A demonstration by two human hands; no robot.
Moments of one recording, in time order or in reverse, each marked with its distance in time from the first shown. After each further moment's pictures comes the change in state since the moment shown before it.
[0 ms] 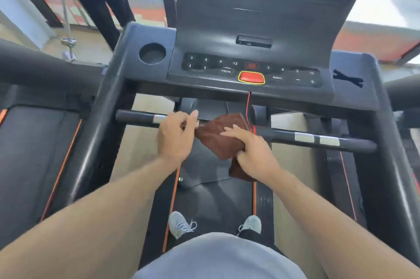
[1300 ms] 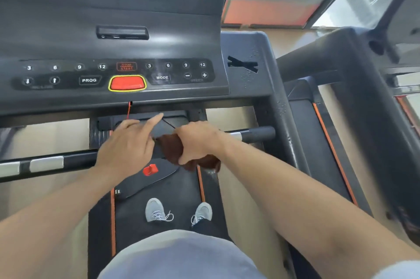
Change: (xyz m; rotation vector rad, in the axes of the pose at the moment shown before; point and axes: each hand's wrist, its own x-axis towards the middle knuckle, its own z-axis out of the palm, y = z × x) left_hand 0.040 0.055 0.150 0.565 -0.513 0.620; right_hand 0.059 0.101 -0.114 -0.667 -0.394 0.082
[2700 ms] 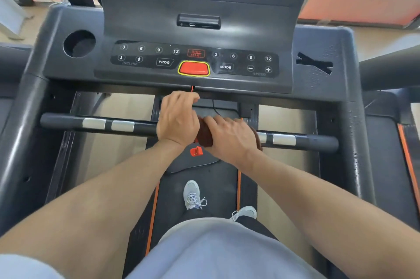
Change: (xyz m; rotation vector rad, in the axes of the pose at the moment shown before) left_hand 0.003 0.022 -0.008 -0.089 0.415 -0.385; right_hand 0.009 -0.029 0.054 -0.107 0.592 -0.216
